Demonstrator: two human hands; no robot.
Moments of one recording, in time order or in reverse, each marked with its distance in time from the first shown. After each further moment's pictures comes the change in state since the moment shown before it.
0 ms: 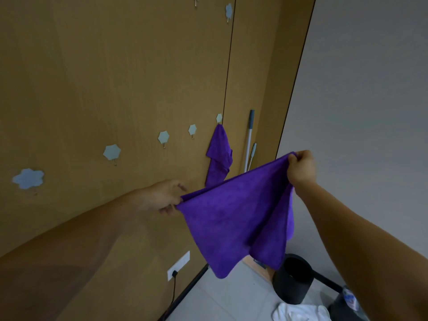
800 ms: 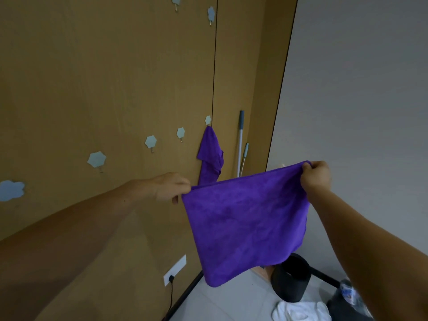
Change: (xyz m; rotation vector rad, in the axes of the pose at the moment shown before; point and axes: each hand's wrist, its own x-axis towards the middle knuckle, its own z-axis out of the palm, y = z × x) left_hand 0.007 0.062 0.005 0.271 -0.054 0.266; right_hand 0.025 0.054 -0.047 -0.004 0.122 0.166
